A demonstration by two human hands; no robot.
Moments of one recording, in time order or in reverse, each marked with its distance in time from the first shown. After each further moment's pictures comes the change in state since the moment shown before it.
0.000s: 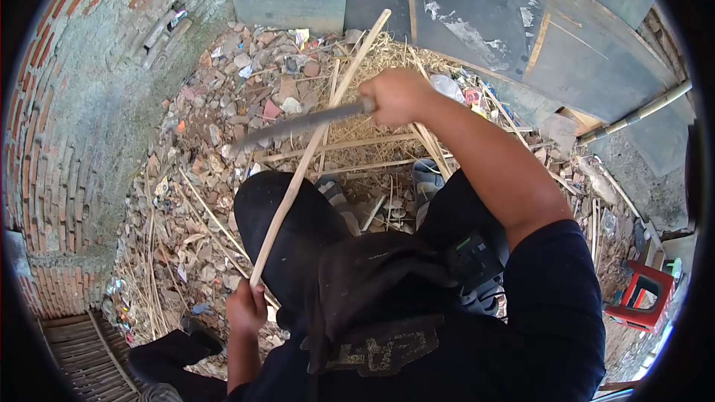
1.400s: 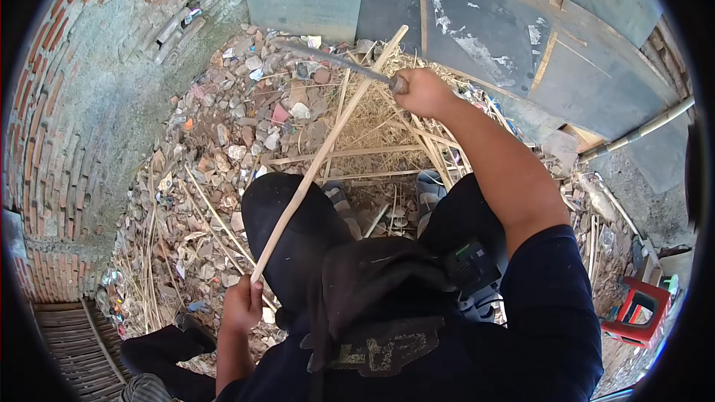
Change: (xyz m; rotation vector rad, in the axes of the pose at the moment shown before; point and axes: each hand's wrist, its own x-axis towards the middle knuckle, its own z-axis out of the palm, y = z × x) left_hand 0.010 -0.002 -0.021 -0.213 -0.160 -0.004; right_hand 0.008 0.040 0.003 0.203 0.209 0.218
